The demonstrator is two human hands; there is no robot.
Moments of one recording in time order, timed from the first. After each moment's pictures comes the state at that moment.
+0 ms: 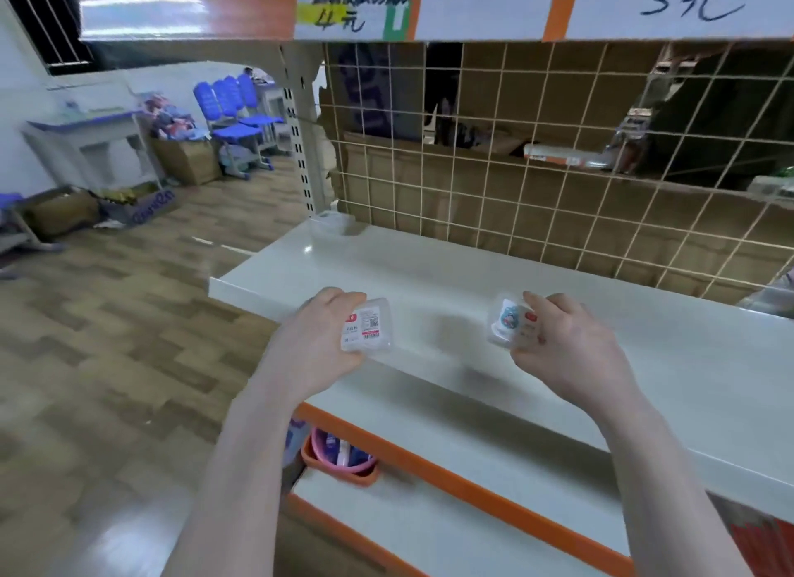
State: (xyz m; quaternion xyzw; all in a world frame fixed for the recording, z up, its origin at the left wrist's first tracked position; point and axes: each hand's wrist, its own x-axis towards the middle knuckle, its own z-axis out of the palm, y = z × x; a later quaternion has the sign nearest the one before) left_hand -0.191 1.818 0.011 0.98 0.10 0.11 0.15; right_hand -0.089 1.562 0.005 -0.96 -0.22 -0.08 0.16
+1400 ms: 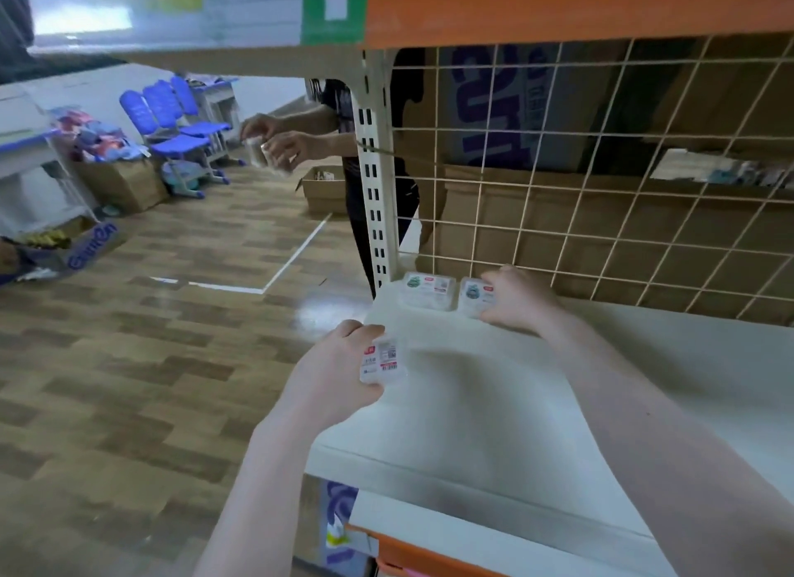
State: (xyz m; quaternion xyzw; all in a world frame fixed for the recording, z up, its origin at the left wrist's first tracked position) left_hand -0.035 2.121 -0.015 0.98 0.02 0.03 0.18; right_hand 0.141 1.910 -0.027 -0.98 -0.19 0.02 0.09
